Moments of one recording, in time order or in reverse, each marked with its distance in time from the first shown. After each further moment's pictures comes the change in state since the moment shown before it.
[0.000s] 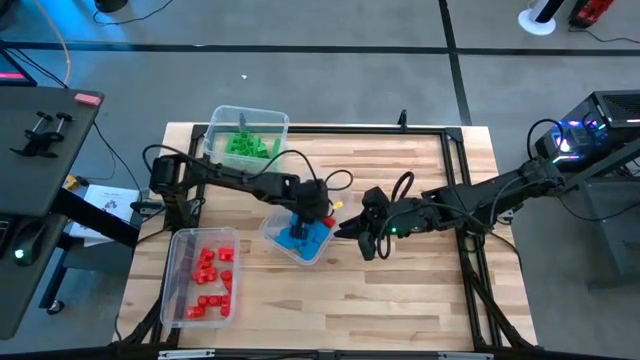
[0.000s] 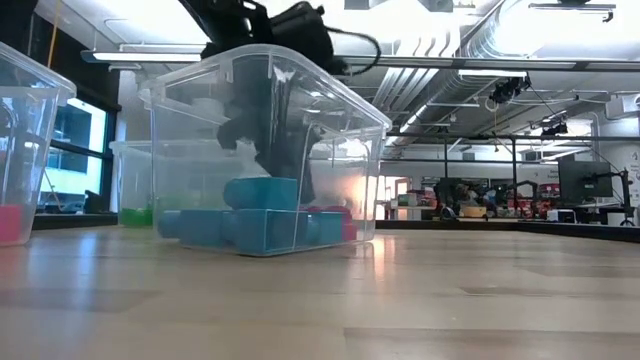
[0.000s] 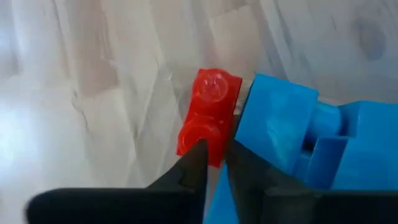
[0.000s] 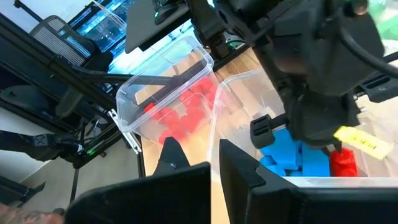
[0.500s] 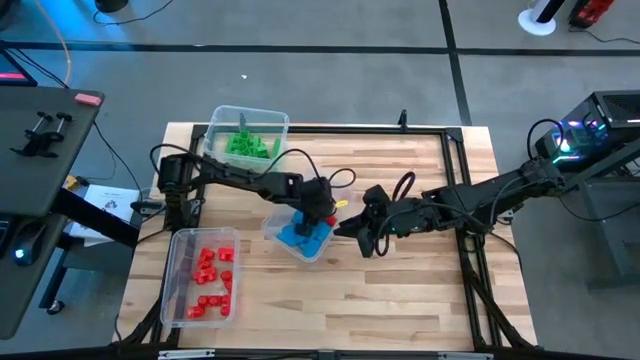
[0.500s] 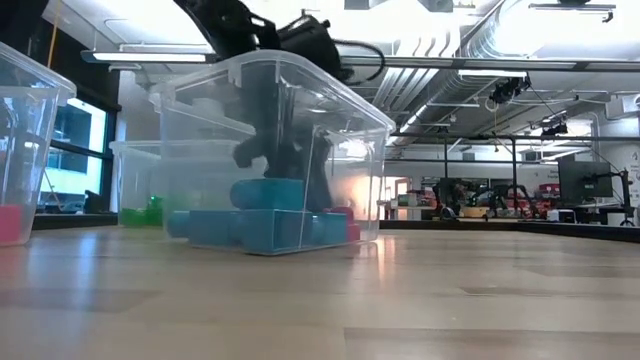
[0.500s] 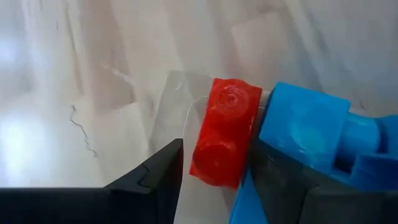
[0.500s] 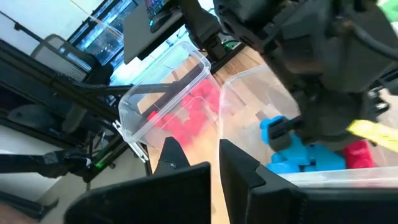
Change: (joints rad) left arm 0.028 0.068 0.006 0.087 -0.010 0.070; right arm 0.000 0.000 0.000 0.001 0.016 0.097
